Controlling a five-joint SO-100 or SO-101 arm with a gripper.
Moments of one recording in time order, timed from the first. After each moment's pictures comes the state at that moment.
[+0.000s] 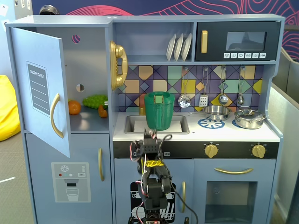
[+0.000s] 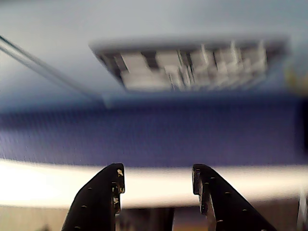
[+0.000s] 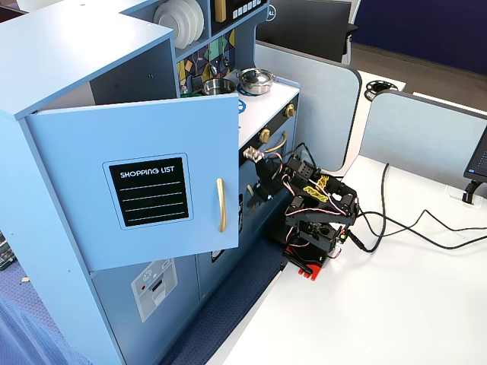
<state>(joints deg) -6.2 165.1 147.7 74.7 -84.4</state>
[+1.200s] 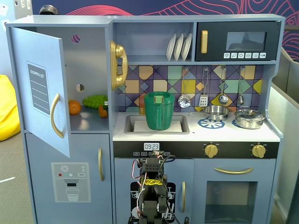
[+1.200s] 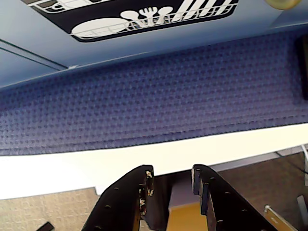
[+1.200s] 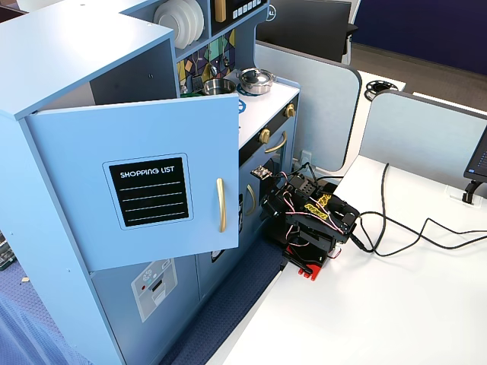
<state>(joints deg) 1.7 182.5 171.2 77.0 -86.1</state>
